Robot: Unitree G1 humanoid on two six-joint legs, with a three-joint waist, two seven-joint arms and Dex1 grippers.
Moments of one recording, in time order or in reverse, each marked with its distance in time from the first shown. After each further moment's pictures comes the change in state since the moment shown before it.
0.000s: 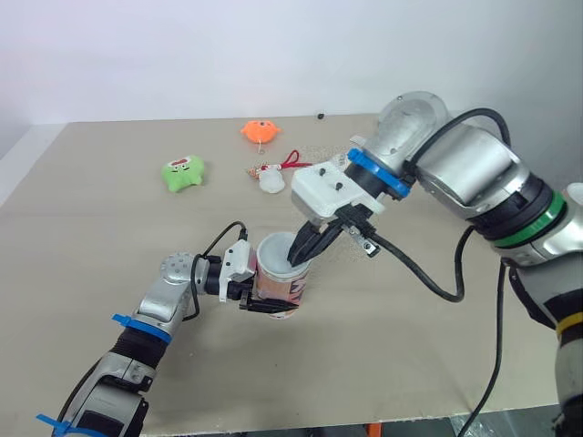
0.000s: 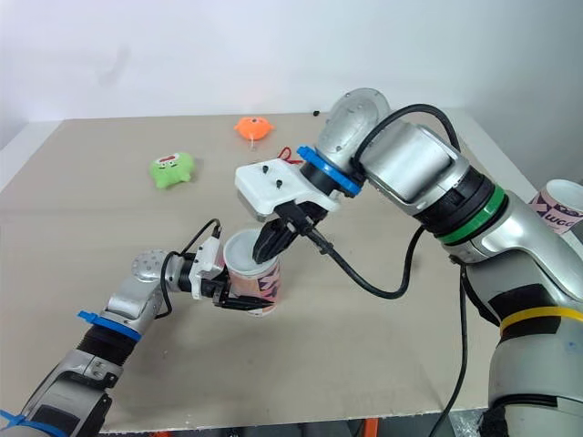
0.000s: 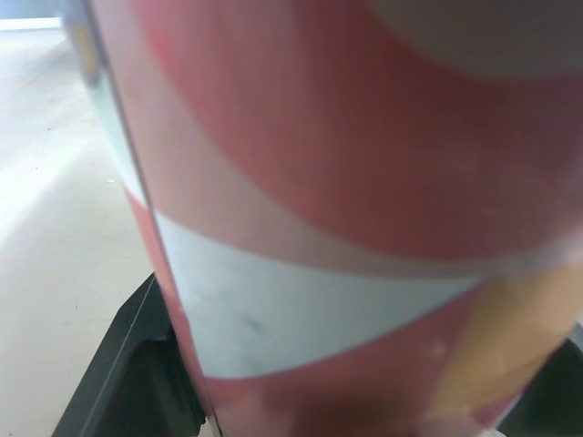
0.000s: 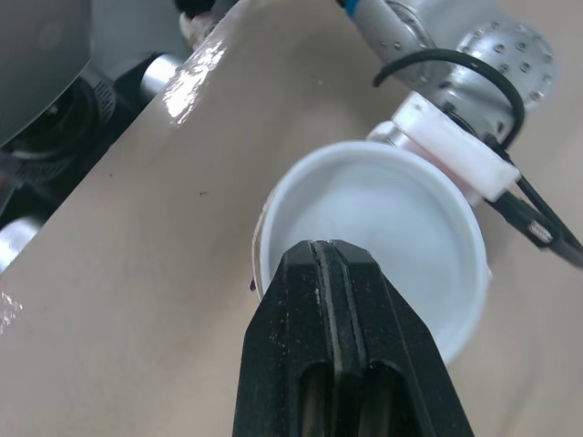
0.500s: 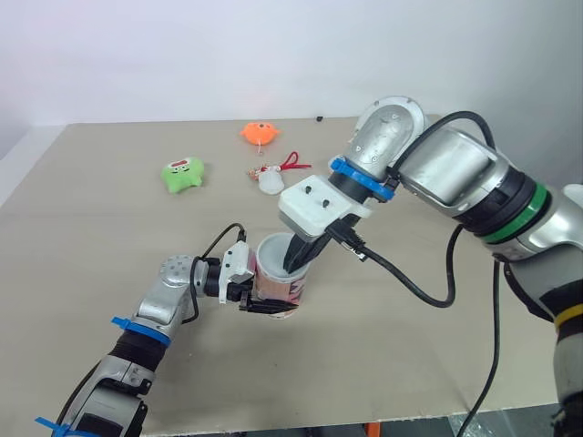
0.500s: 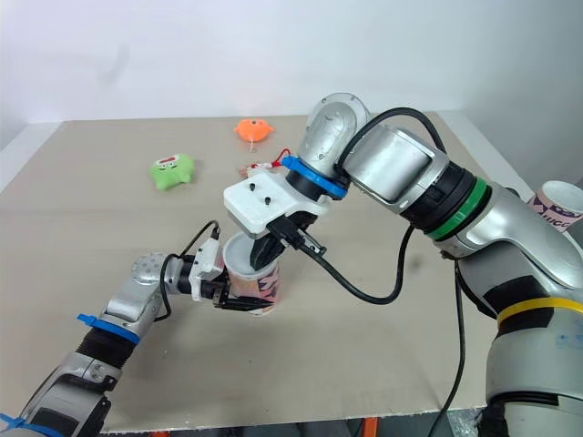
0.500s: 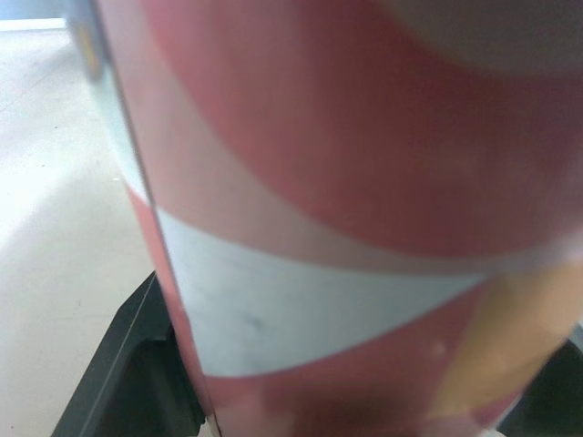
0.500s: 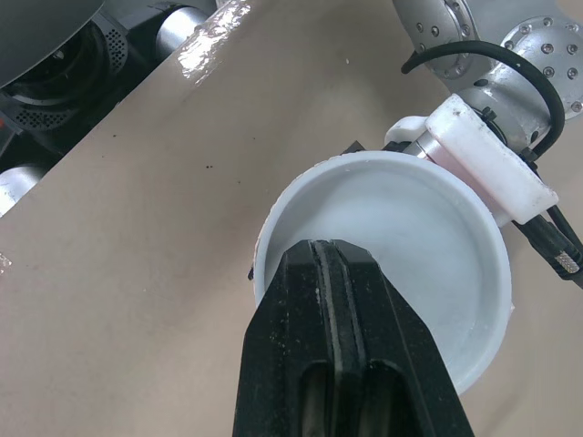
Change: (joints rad) left arm 0.017 0.003 0.005 -0.011 0.001 0.001 0.016; right arm -0.044 0.032 0.095 0.040 -0.032 -0.108 0.001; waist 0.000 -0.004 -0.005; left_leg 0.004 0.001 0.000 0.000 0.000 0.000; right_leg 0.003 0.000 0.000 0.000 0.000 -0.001
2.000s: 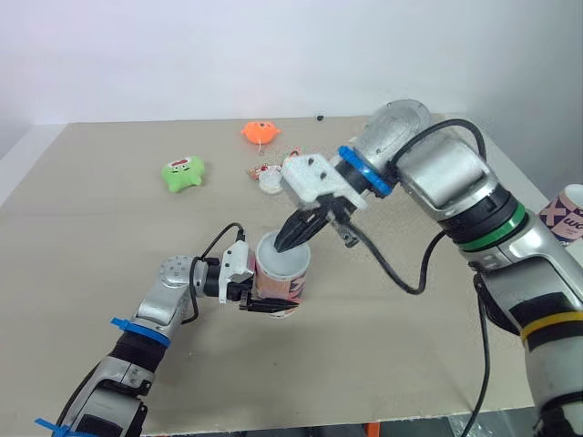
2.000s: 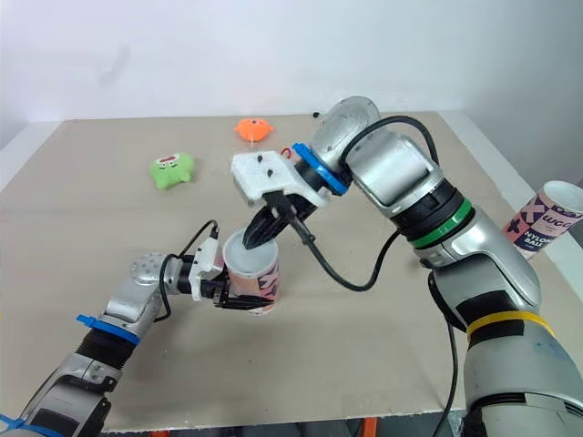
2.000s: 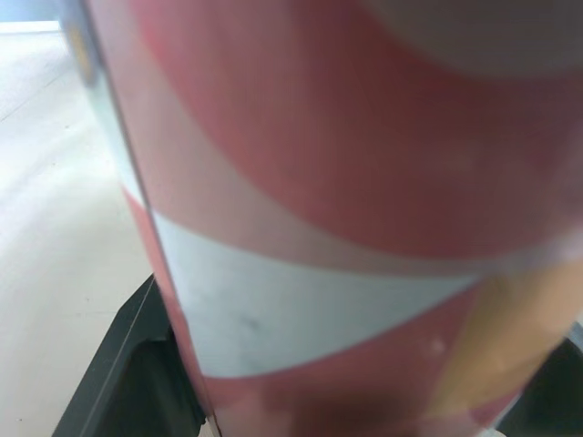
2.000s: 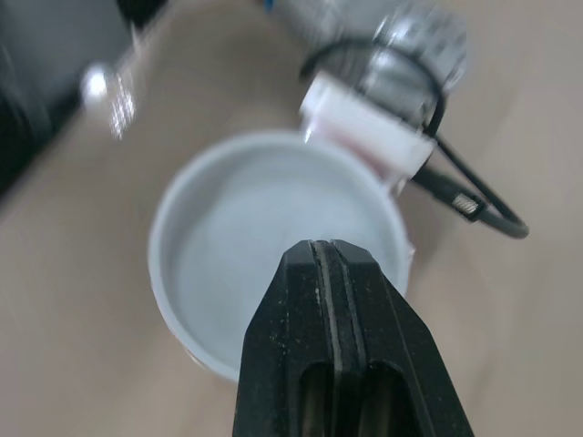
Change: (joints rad) left arm 0.003 -0.011 0.001 -0.011 -0.001 -0.006 0.011; right arm 0.149 0.091 -0.368 0.059 -0.030 0.266 0.006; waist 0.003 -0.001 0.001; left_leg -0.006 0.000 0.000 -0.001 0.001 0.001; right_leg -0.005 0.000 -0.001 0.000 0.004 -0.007
